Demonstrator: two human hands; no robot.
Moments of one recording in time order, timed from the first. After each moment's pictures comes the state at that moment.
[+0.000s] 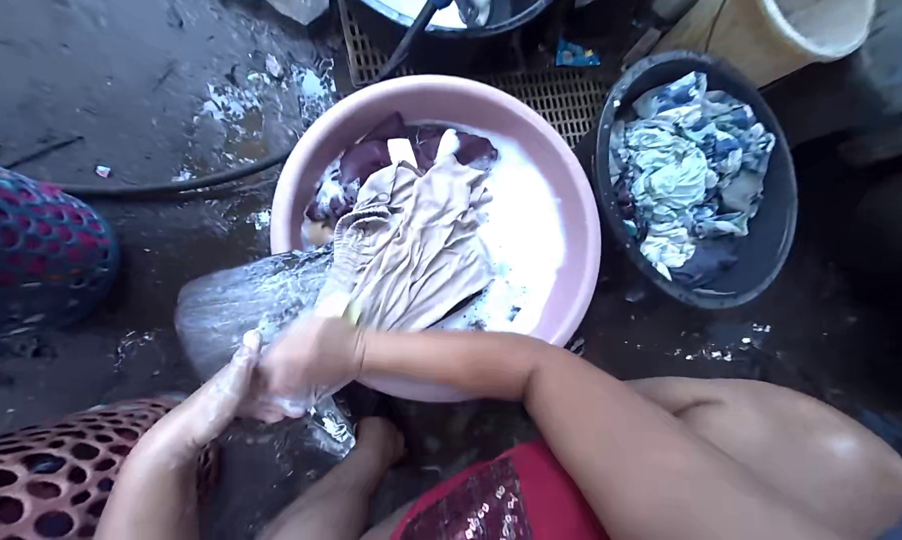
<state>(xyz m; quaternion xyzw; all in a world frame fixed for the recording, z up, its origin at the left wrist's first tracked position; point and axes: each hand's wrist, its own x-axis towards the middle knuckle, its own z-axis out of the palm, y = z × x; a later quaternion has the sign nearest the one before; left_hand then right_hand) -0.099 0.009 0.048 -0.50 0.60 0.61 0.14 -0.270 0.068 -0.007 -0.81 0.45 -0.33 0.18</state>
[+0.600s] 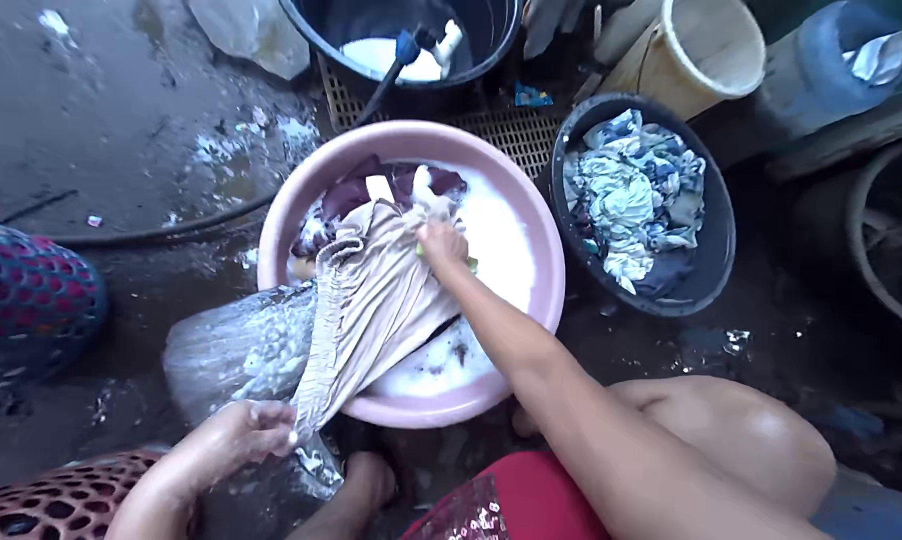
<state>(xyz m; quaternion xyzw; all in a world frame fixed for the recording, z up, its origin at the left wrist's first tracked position) -0.104 0.003 0.040 -0.41 0.68 0.55 0.27 -0.482 0.051 -0.063 -0.42 0.88 -0.15 0.12</state>
